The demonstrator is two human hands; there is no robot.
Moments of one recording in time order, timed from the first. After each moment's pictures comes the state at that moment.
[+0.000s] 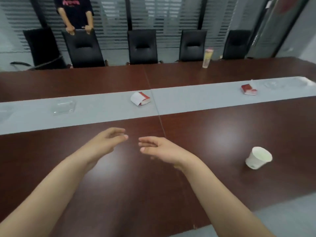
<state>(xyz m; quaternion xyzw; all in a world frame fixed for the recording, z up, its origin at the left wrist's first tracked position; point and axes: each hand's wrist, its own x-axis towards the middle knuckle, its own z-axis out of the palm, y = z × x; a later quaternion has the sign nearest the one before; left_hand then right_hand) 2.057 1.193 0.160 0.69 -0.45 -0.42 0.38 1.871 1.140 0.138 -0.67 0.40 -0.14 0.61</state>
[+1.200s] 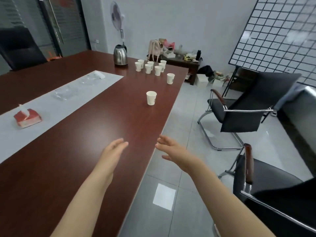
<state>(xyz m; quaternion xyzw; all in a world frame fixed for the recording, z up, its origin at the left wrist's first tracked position) 1.245 0.940 0.106 0.42 -0.58 -0.64 0.26 1.090 1.055 0.105 -0.28 0.70 -0.50 0.42</state>
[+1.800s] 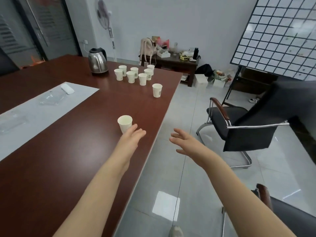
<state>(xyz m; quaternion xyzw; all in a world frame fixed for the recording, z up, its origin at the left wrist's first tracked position) 0.890 0.833 0.123 0.36 -0.58 -0.70 0.22 0.738 0.955 0.096 -0.26 0.73 -0.49 0.39</state>
